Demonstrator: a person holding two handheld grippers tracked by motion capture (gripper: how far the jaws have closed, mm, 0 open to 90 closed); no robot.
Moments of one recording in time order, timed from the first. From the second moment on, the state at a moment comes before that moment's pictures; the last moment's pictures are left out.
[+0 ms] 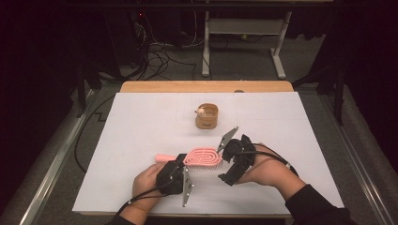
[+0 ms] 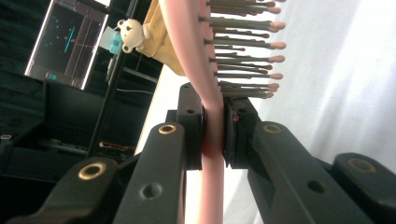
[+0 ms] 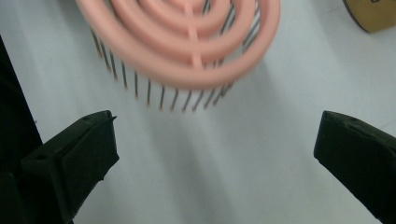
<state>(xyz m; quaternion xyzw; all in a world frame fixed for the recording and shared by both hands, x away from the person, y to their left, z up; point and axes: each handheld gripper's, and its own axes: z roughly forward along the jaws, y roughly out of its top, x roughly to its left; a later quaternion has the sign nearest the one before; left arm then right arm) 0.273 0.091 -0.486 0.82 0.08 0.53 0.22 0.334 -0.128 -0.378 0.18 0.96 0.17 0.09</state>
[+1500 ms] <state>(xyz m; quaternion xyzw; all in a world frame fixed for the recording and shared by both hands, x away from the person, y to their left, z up) 0.289 0.139 -0.460 0.77 0.26 0.41 0.41 0.328 -0.221 -0.438 0.29 0.91 0.27 0.14</state>
